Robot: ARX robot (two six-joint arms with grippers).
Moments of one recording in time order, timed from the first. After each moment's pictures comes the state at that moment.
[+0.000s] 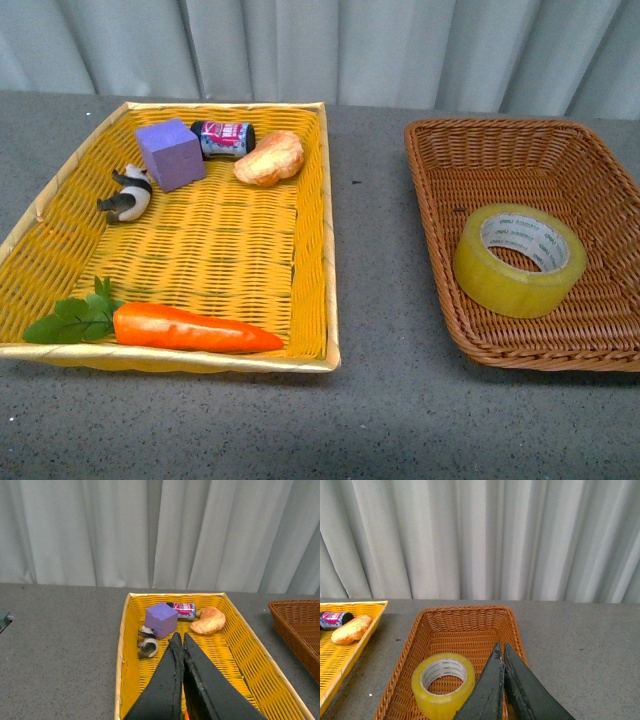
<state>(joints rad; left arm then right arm) 0.00 0.28 0.02 0.28 0.00 -0.01 0.00 0.35 0.01 0.35 0.00 0.00</state>
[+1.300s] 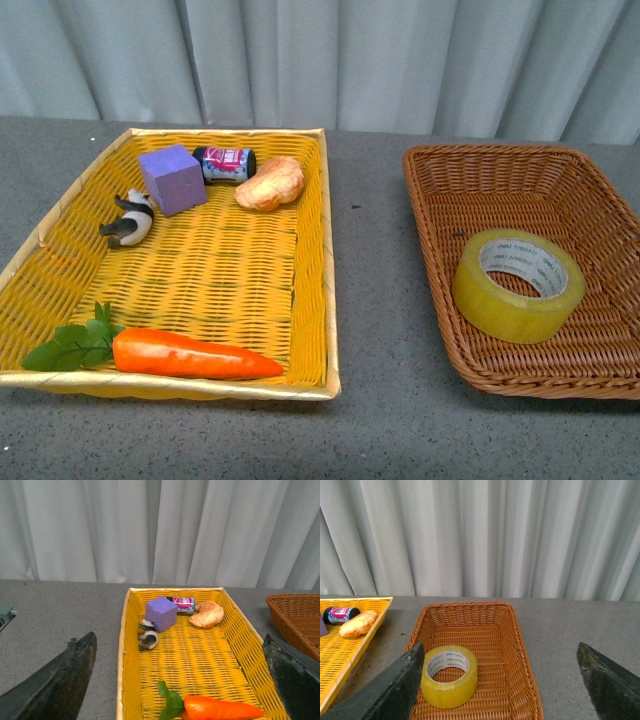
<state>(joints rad) 0.00 0.00 0.02 0.00 0.00 -0.01 0.00 0.00 0.01 0.00 0.00 0.00</state>
